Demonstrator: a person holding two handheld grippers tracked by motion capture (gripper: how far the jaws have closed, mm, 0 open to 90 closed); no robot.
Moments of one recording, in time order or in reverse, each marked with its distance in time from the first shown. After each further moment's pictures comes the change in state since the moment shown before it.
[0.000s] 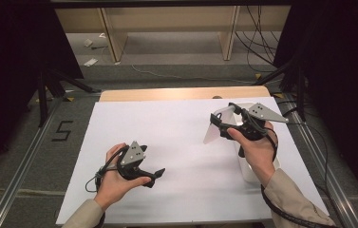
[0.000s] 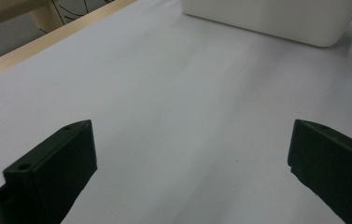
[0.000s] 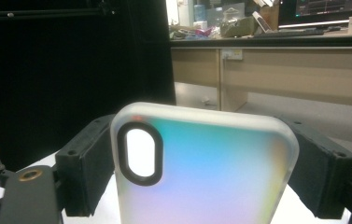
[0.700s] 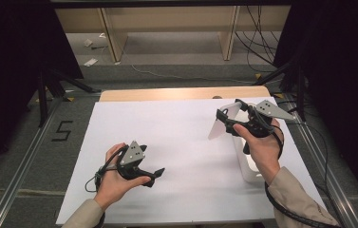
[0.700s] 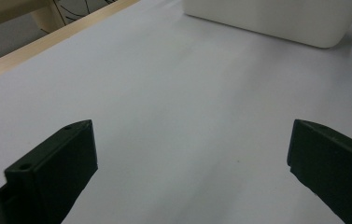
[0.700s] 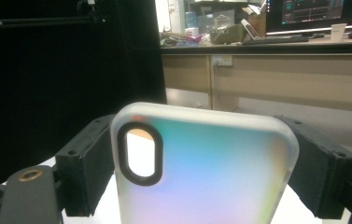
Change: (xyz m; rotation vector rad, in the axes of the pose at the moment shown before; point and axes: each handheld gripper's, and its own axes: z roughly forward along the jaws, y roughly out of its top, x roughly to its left) left arm 0.001 0.000 -0.001 -0.003 0.004 -0.004; right arm -0.011 0.007 -0.007 -0.027 -0.036 0.006
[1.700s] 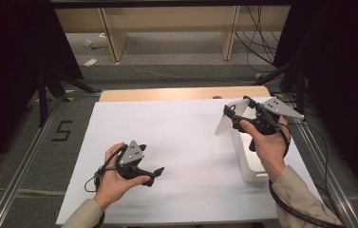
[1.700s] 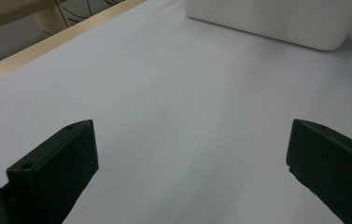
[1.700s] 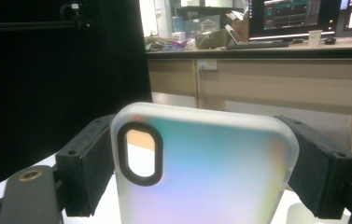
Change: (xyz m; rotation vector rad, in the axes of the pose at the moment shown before) left arm 0.001 0.000 -0.001 -0.008 0.006 -0.002; right arm -0.015 0.005 -0.008 -0.013 -0.058 -0.002
